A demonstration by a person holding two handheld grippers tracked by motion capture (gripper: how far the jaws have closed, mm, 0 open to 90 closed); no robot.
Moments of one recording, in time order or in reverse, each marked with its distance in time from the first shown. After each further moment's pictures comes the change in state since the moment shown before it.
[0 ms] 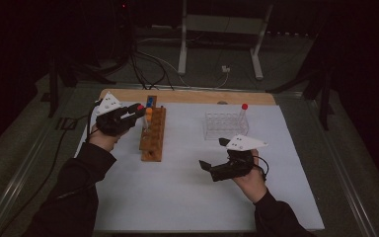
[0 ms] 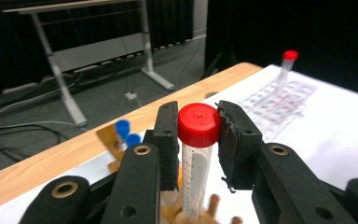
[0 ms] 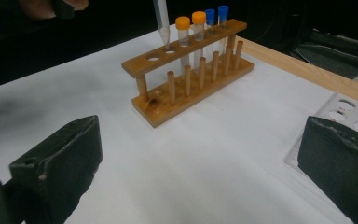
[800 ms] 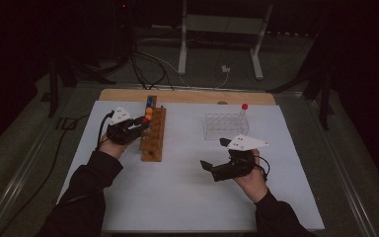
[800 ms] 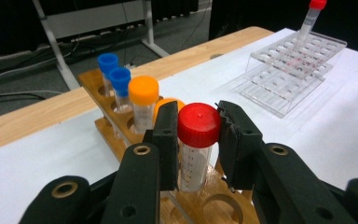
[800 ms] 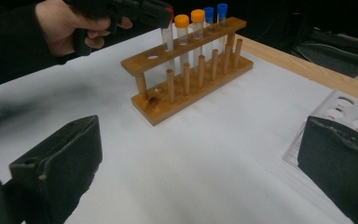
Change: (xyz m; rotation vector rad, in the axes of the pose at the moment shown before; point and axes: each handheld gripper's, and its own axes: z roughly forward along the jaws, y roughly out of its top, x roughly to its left) left arm -0.004 -0.045 0.030 0.103 -0.003 -0.025; right arm -0.003 -0.001 -0.002 0.001 0.008 0.008
